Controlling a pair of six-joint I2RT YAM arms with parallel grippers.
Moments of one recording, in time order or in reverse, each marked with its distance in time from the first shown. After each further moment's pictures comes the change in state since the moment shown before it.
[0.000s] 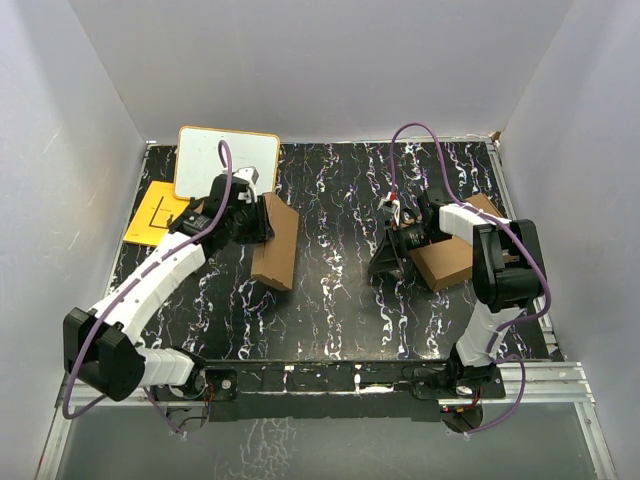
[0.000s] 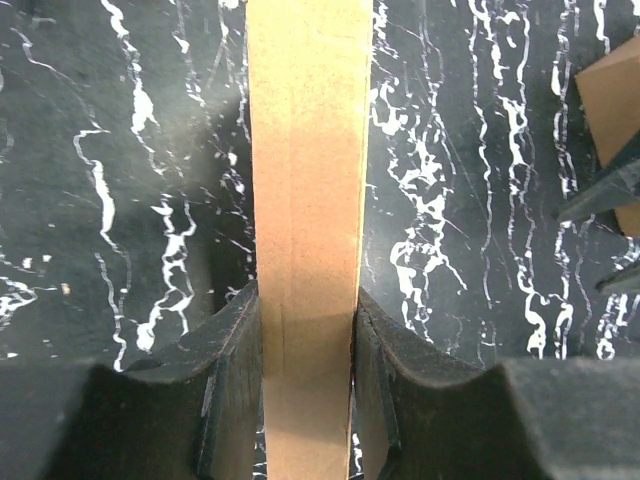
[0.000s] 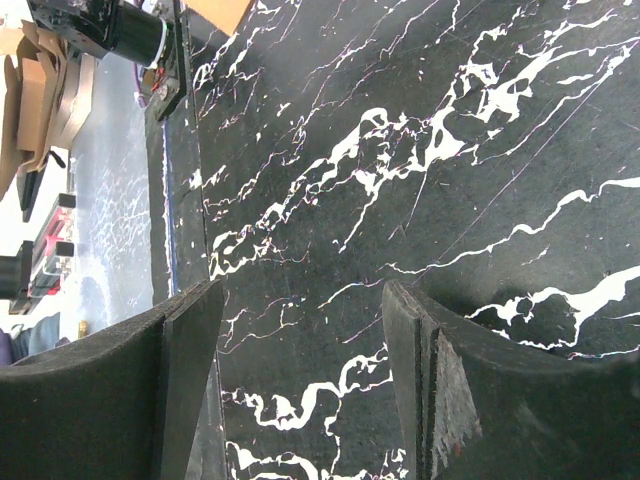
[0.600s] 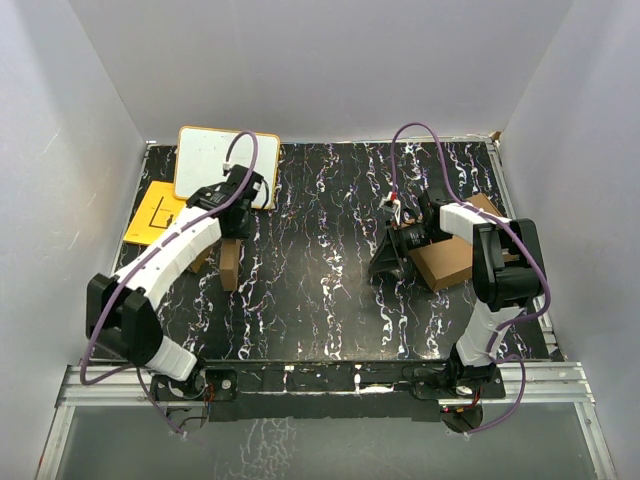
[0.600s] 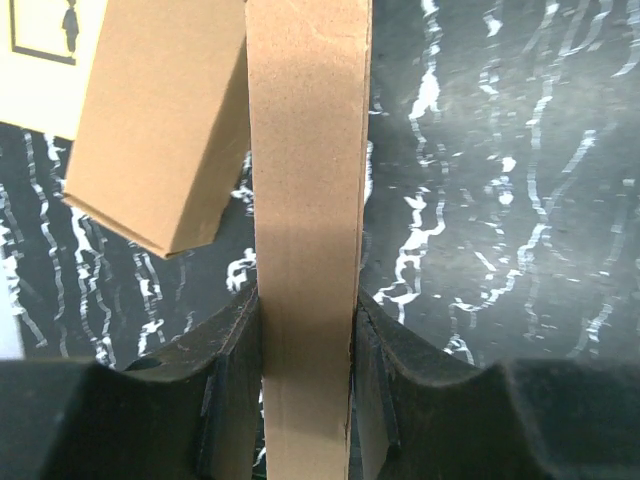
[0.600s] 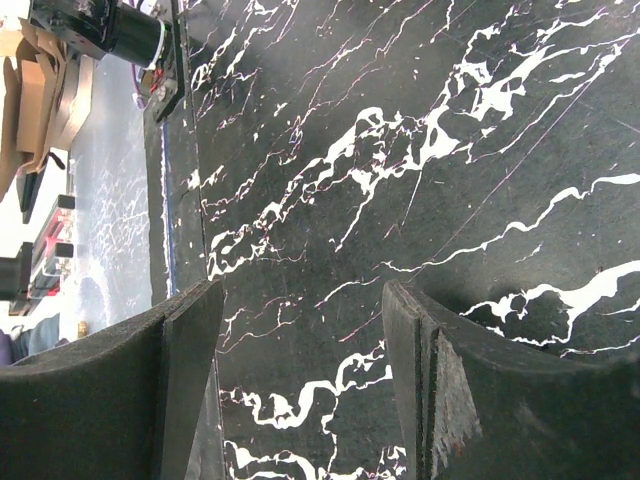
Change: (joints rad) left arm -0.001 0.184 0.195 -0.288 -0.478 0.156; right arm -0.006 0.004 0.002 -0.006 0.000 -0.006
